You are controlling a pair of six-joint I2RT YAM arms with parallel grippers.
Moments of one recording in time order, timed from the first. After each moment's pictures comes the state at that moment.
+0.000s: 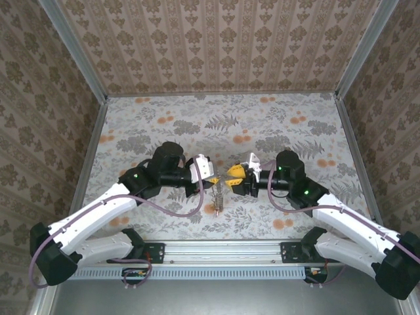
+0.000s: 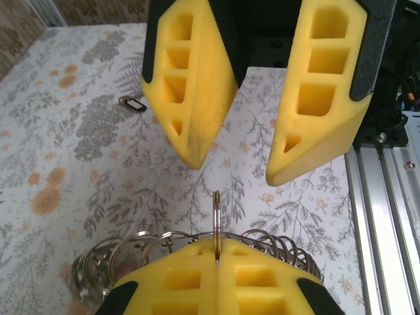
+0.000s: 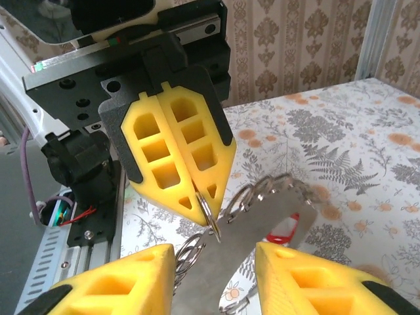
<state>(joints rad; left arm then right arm) -0.87 1.05 0.91 -0.44 0.48 0.44 0.64 0.94 0.60 0.09 -0.65 -0.08</state>
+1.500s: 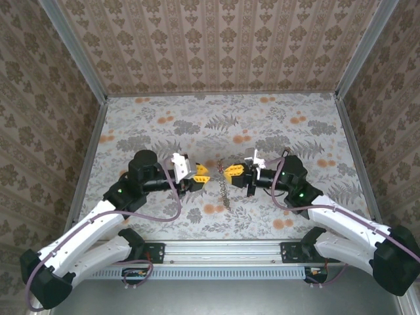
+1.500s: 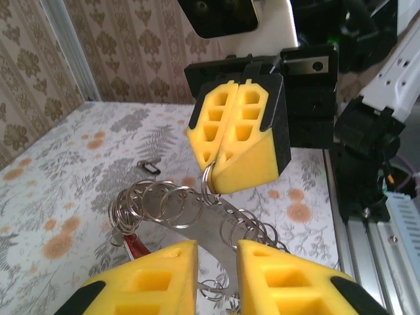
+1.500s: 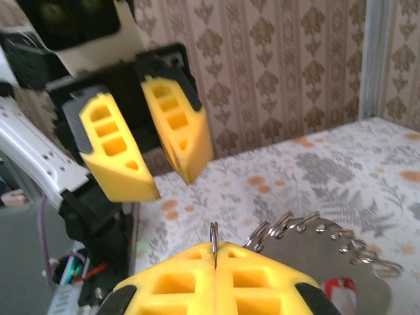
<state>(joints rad) -0.74 0.82 0.70 -0.12 0.67 0.23 0.63 0.98 0.50 0.50 -0.67 0.16</state>
